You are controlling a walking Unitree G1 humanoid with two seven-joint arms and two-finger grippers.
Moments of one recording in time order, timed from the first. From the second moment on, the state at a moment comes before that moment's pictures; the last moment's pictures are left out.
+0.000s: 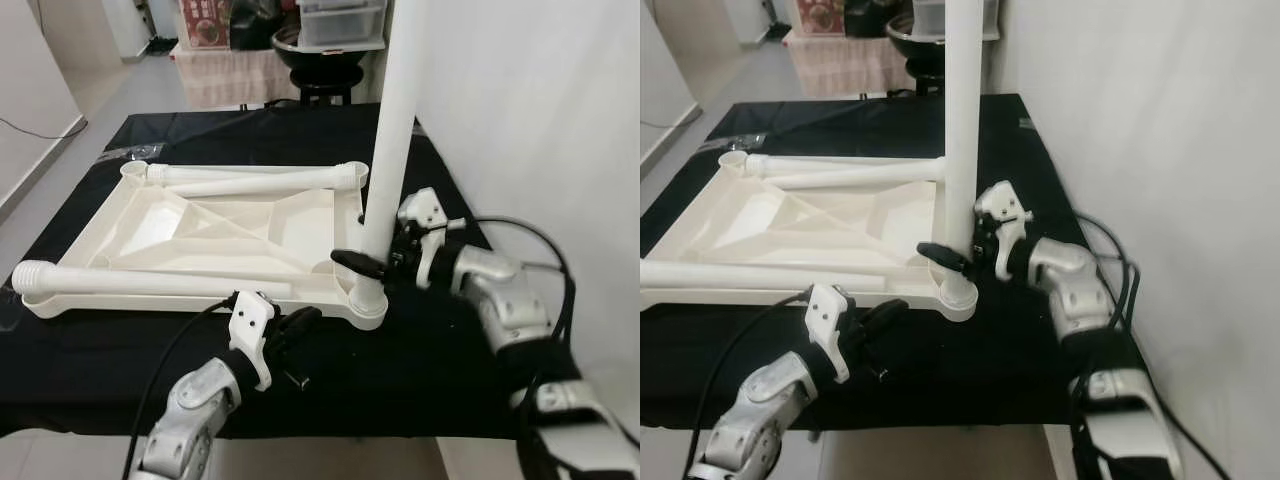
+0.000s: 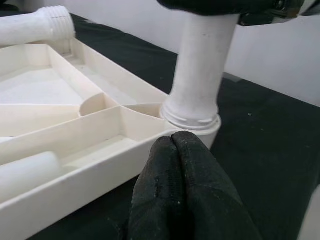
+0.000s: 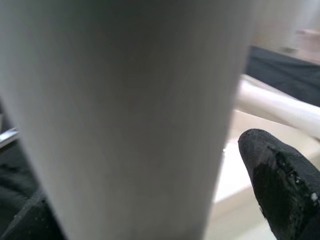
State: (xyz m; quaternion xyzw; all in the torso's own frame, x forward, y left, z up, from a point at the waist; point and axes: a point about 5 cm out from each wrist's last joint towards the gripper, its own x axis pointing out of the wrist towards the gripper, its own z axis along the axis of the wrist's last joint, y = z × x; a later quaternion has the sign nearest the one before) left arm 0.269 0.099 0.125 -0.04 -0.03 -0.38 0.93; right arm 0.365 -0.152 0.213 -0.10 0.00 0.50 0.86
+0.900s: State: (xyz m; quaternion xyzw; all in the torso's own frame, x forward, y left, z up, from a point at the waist) left arm 0.263 0.103 0.126 -0.03 -0.04 -0.37 0.93; right arm 0.289 -0.137 0.159 0.01 0.01 0.20 0.98
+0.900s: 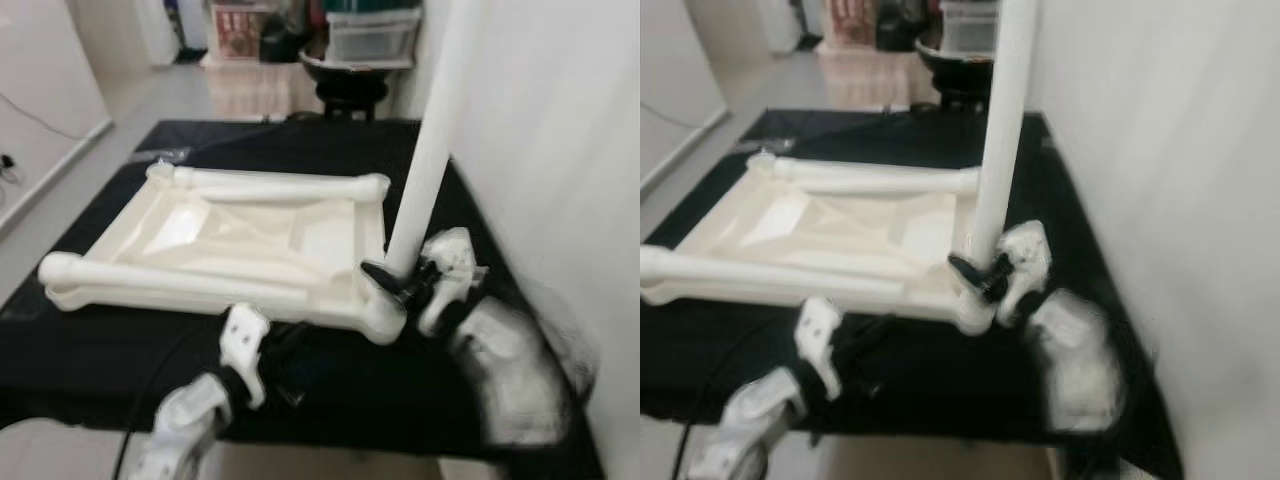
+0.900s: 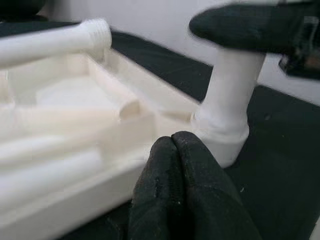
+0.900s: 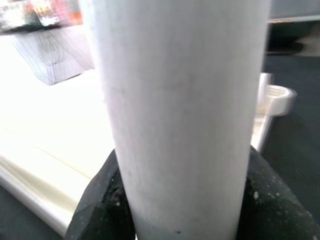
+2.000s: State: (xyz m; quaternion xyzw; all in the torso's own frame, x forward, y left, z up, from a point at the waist) left arm 0.259 0.101 0.122 -0.01 -0.03 -0.37 0.93; right arm 0.345 -0.170 0.172 -0.08 0.08 0.48 0.87
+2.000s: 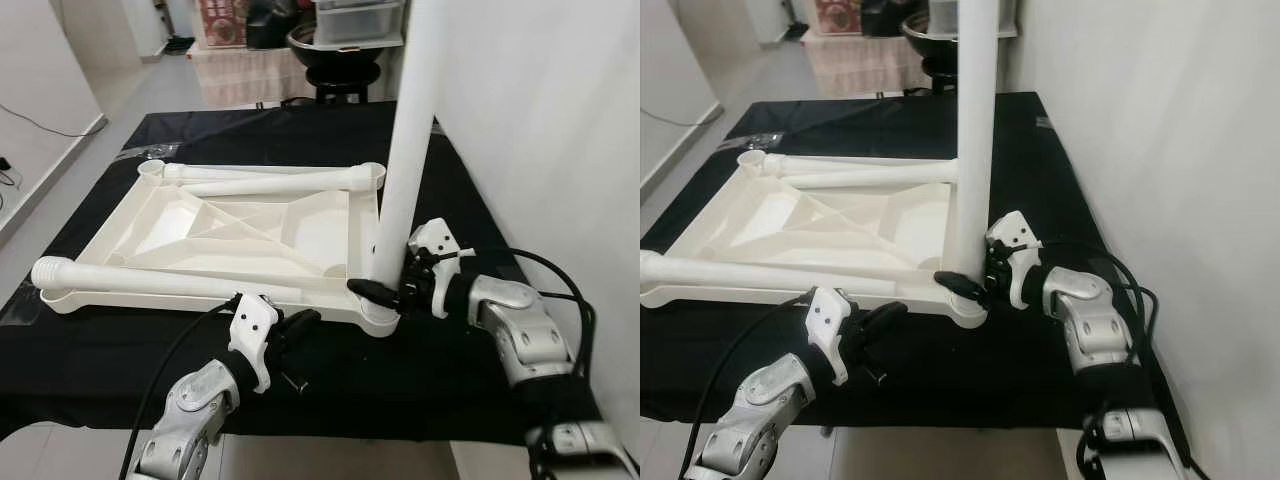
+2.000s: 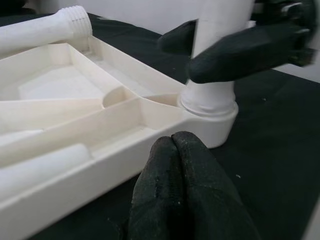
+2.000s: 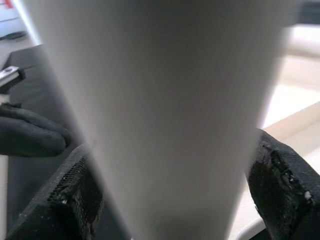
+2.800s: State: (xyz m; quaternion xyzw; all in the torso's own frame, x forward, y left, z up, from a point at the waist) left arm 0.254 0.102 0.123 0.00 -0.03 -0.38 0.92; right arm 0.323 -0.164 0.148 -0.02 0.02 0.28 0.96
